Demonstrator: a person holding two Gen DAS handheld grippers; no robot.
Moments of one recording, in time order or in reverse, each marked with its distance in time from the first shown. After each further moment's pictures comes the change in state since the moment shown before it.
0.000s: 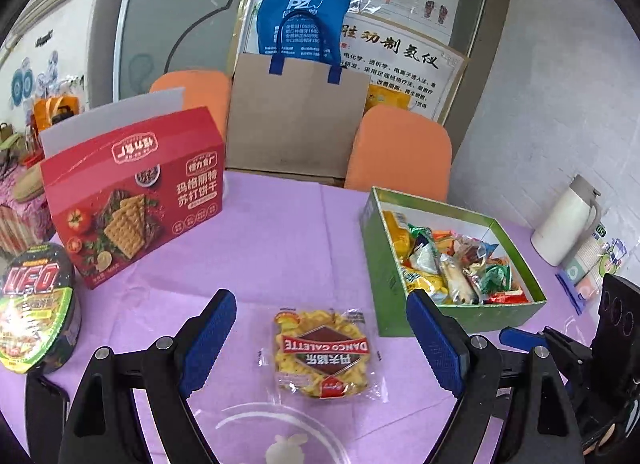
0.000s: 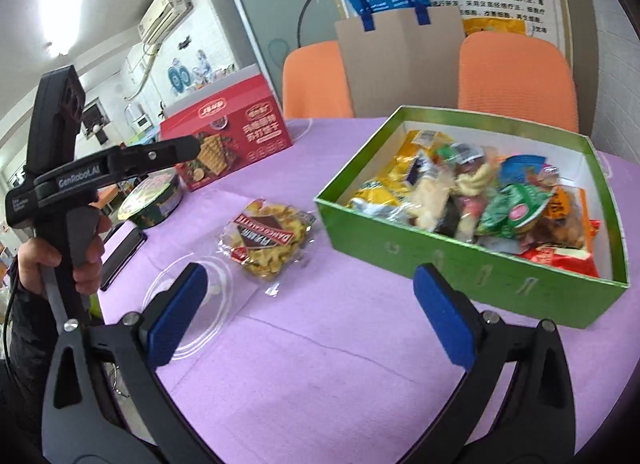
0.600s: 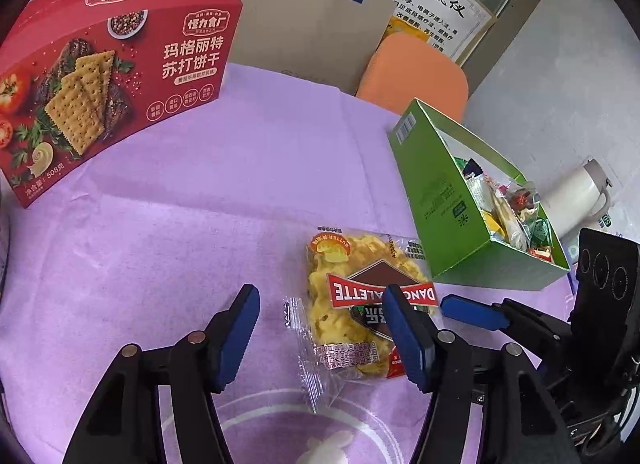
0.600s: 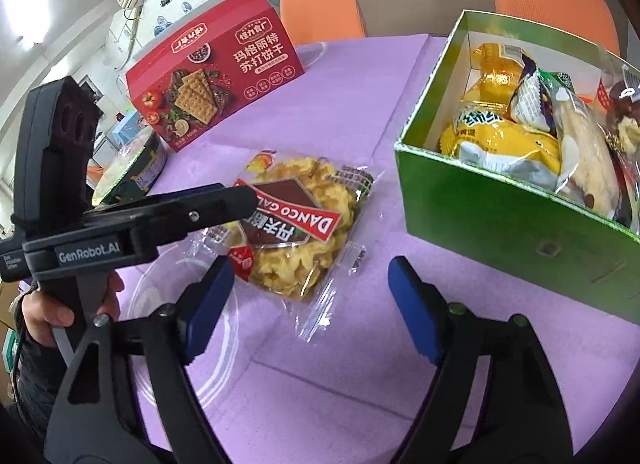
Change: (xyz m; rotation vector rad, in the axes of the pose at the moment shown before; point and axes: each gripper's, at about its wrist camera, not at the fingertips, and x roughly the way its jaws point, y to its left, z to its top) left arm 0.084 0.048 -0.038 -0.104 0.252 -0.106; right arm 0.124 0.017 0.002 0.094 0.208 0.025
